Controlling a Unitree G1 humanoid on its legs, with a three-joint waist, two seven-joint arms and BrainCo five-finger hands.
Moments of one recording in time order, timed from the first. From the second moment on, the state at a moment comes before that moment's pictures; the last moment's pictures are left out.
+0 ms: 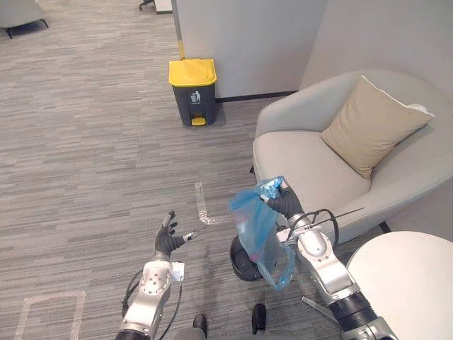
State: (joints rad) left arm 0.10 0.28 -0.15 0.13 -0.06 -0.03 0.21; right arm -0.15 -0.33 0.31 -0.03 0.06 -0.07 -0.03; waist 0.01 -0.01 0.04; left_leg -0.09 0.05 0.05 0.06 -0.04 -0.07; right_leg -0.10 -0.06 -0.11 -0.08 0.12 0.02
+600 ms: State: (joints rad) left arm -0.07 0.45 -0.42 0.09 0.01 -0.05 0.10; right arm -0.22 -0.46 0.45 -0.15 0.24 -0.08 0.05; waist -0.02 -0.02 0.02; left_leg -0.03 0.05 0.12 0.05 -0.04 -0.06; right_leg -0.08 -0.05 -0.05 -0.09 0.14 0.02
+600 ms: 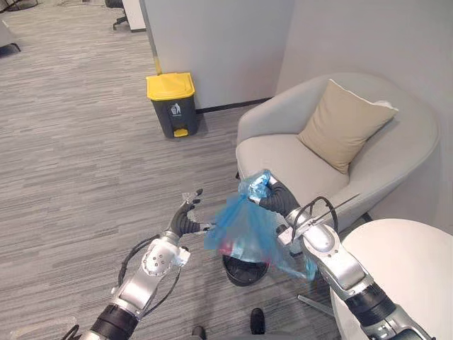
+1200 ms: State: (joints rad) left arm -0.19 0.39 -0.55 0.18 0.17 -0.06 0.11; right arm -0.26 -0.34 0.61 -0.22 0.46 -0.09 0.09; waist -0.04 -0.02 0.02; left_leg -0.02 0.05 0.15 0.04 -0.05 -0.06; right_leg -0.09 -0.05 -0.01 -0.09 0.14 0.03
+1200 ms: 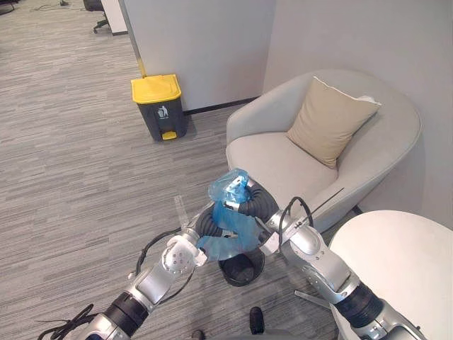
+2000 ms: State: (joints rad) left arm -0.19 0.21 -0.55 0.35 0.14 -0.04 0.20; right arm -0.34 -0.23 0.64 -0.14 0.50 -0.07 0.07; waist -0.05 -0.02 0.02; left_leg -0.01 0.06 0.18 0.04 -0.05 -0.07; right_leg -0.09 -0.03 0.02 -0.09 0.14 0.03
